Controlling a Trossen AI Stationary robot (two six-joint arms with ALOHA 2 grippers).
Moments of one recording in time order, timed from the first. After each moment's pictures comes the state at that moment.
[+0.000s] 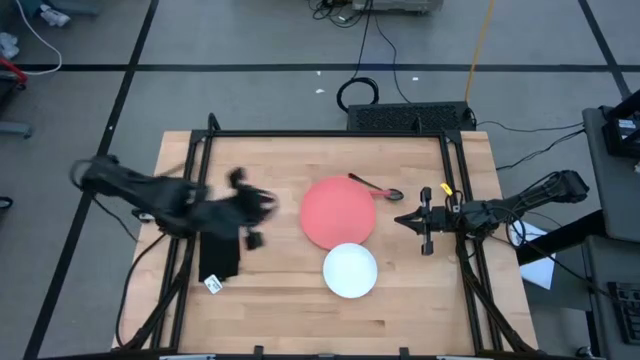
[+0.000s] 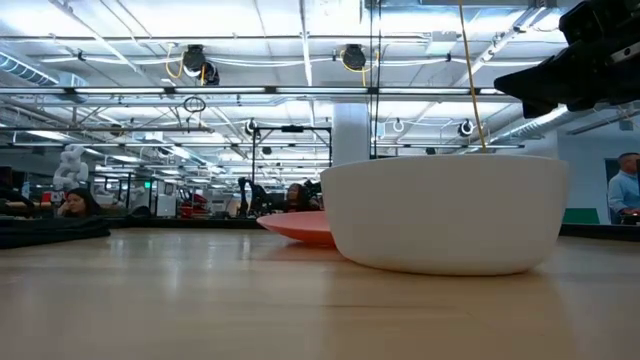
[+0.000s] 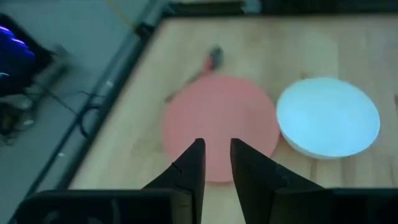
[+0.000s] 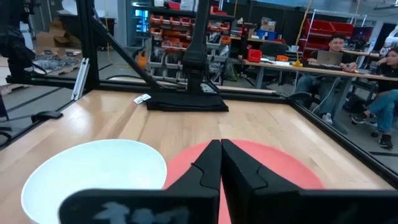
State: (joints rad) left arm -0.38 1.26 1.41 -0.95 -0.65 -0.33; right arm 0.32 0.37 0.02 0.30 0.36 -0.06
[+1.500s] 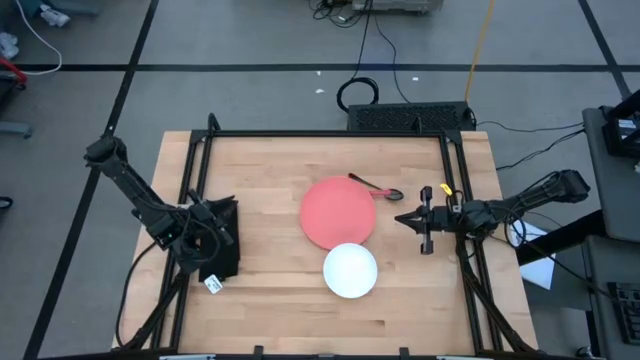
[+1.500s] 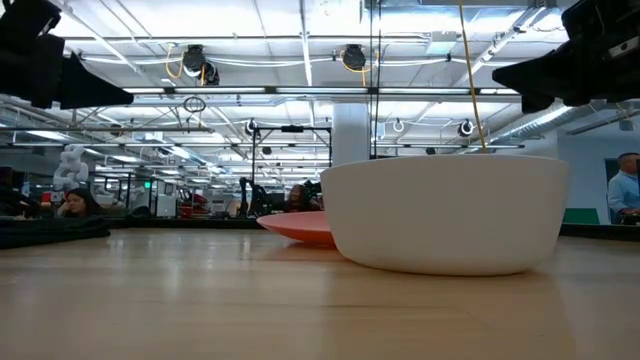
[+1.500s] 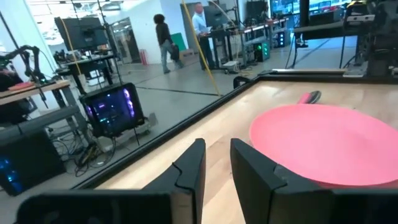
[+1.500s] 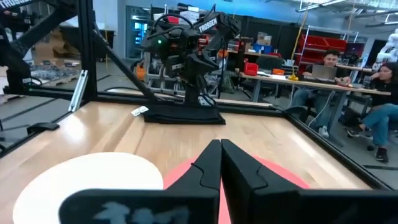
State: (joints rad) left arm -0.82 0.74 0.28 -0.57 -1.49 -0.87; right arm 0.31 0.39 0.02 0.41 0.36 -0.11
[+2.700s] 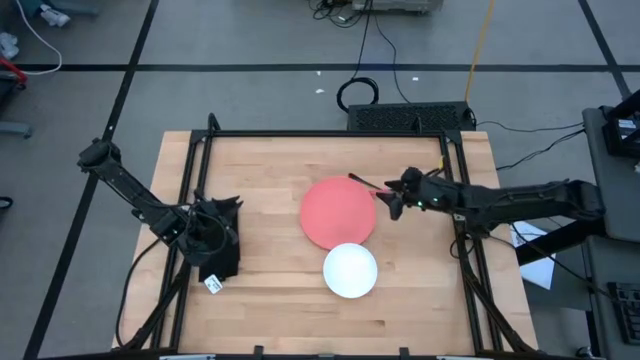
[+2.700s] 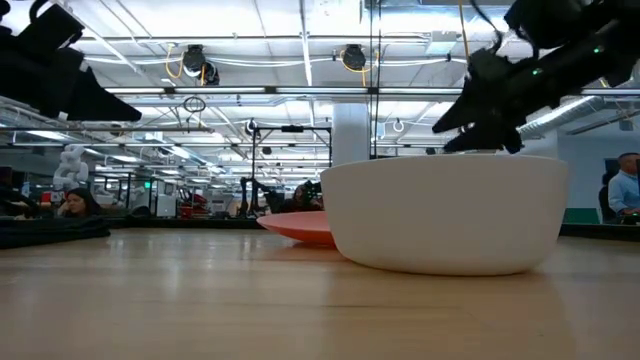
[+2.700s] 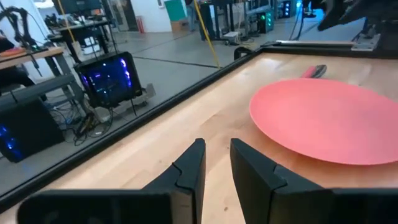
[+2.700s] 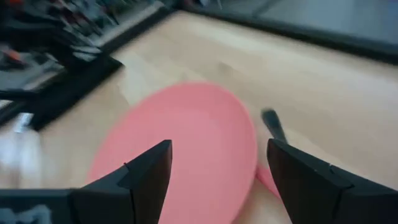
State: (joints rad) left arm -0.71 0.74 0.29 -0.49 -1.32 -0.81; right arm -0.13 0.87 0.33 0.06 0.28 0.54
